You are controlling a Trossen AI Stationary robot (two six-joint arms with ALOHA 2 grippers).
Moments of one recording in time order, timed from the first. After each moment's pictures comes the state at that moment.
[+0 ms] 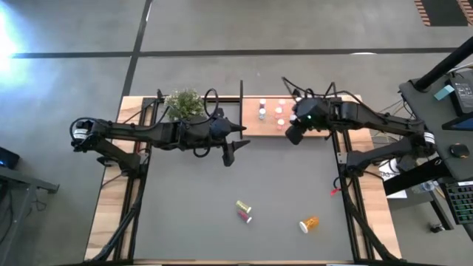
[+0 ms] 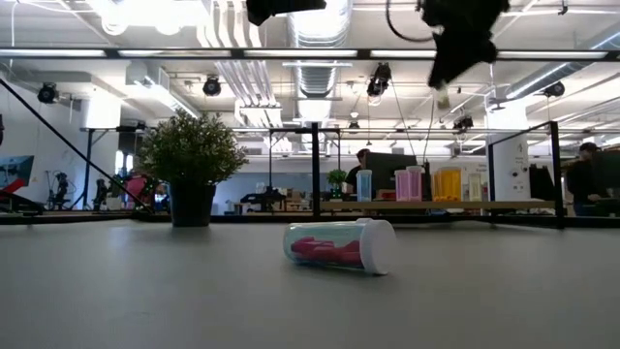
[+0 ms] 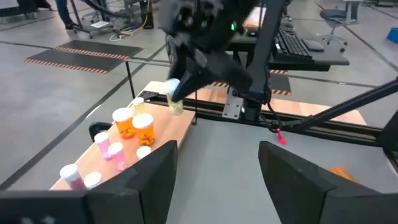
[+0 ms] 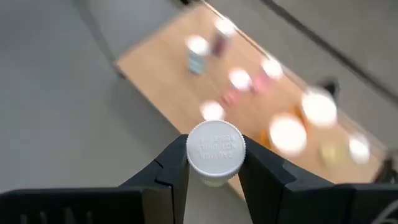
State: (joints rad) left arm -0.02 1.39 1.25 -0.09 -0.27 -0.10; right arm -0.25 1.17 1.19 -0.97 0.34 0.37
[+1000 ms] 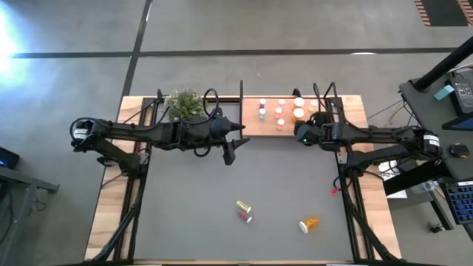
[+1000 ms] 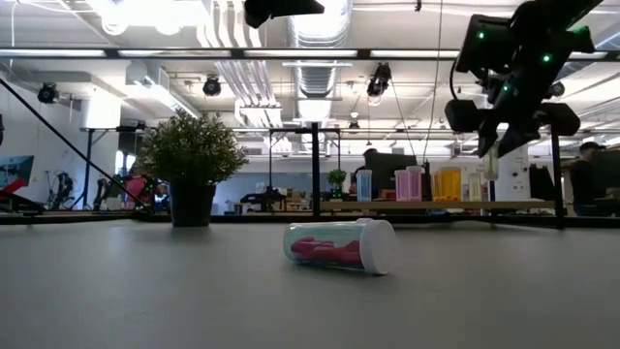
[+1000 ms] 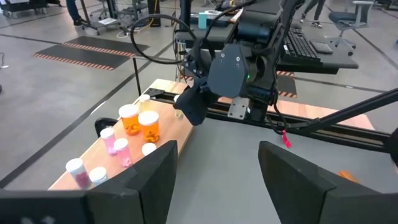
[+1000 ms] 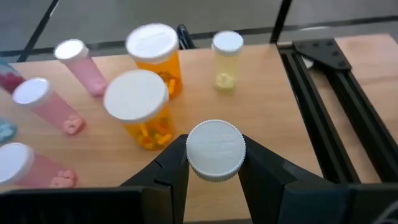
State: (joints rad) left arm -0.02 1.39 1.25 -0.09 -0.29 -0.13; right arm -0.26 1.10 0.65 -0.77 0.84 1.23
